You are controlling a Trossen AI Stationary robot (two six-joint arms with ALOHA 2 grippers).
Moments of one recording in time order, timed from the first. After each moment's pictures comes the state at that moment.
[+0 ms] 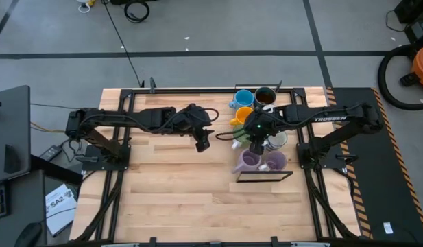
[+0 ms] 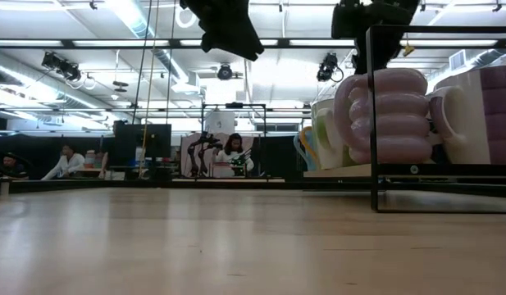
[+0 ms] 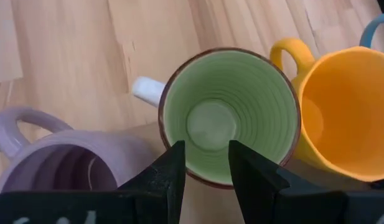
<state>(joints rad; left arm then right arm) 0.04 1.54 1.35 -0.47 -0.25 -0.17 -0.06 1.29 1.09 -0.85 0.10 0.18</state>
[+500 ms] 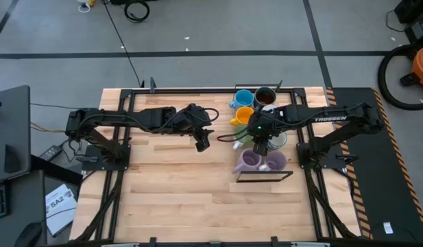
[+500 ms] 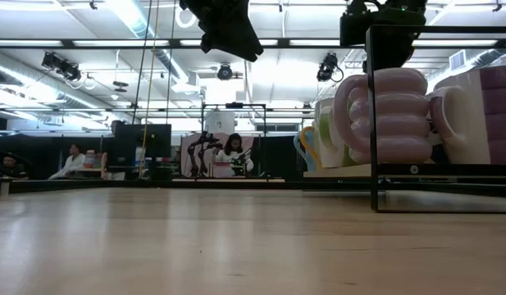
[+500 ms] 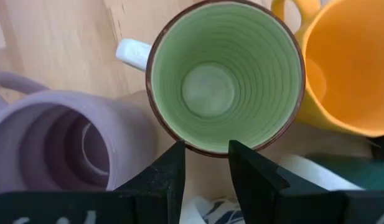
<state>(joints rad) 0.04 1.54 1.35 -0.48 -0.25 -0.17 -0.06 1.29 1.09 -0.96 0.09 0.22</state>
